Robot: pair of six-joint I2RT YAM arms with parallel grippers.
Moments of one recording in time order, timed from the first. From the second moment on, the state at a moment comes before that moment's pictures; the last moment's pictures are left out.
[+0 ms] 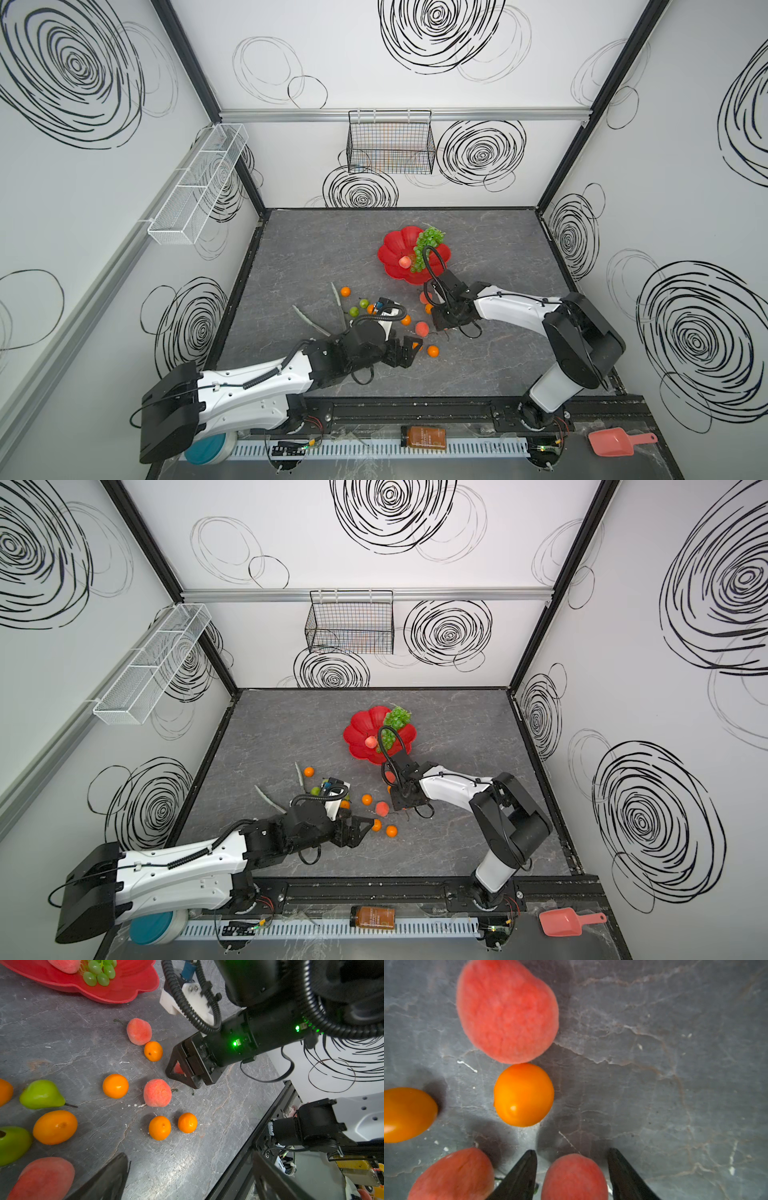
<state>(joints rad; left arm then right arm) -1.07 1.02 0.49 -0.02 -0.08 -0.74 0.66 1.64 0.89 -0.54 0.03 0.43</state>
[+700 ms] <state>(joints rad) -1.07 1.03 0.49 -0.02 -0.08 -0.74 0.68 1.63 0.89 -0.58 0.03 0.45</state>
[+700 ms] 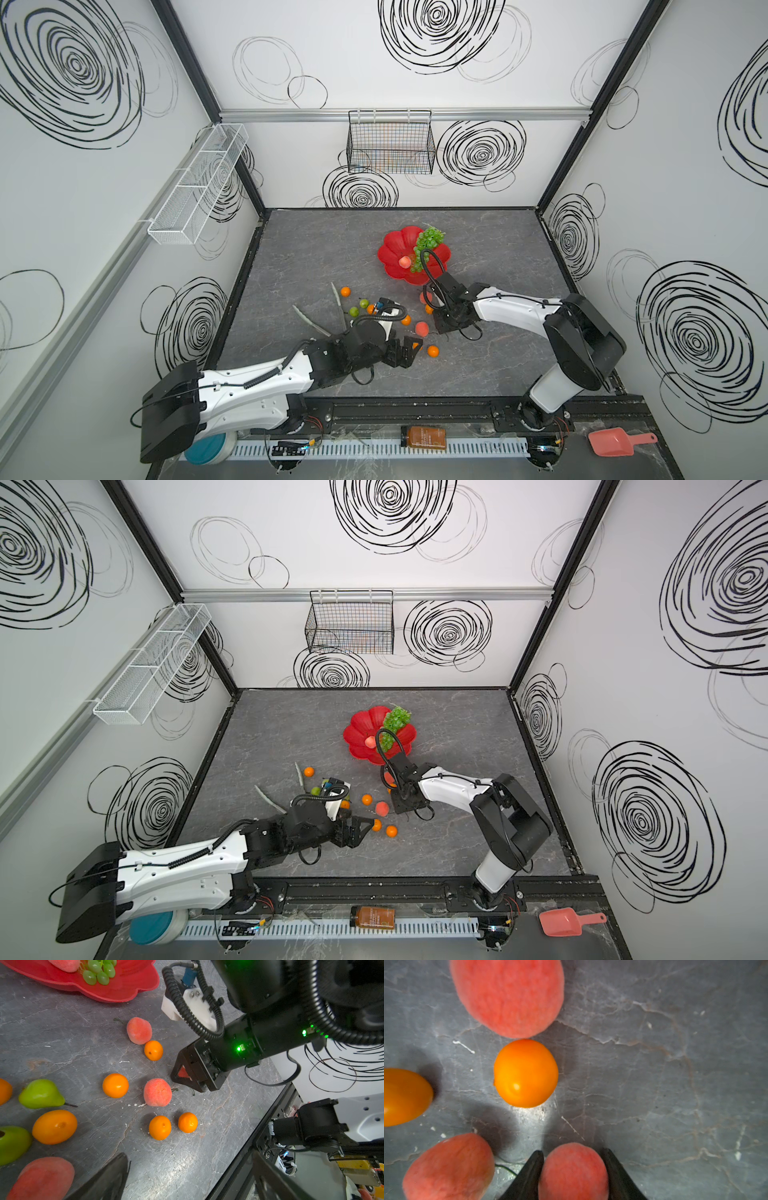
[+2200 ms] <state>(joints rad) -0.48 1.18 0.69 -0.02 0.16 -0.66 0.55 1.90 1.55 -0.66 -0.01 0.35</state>
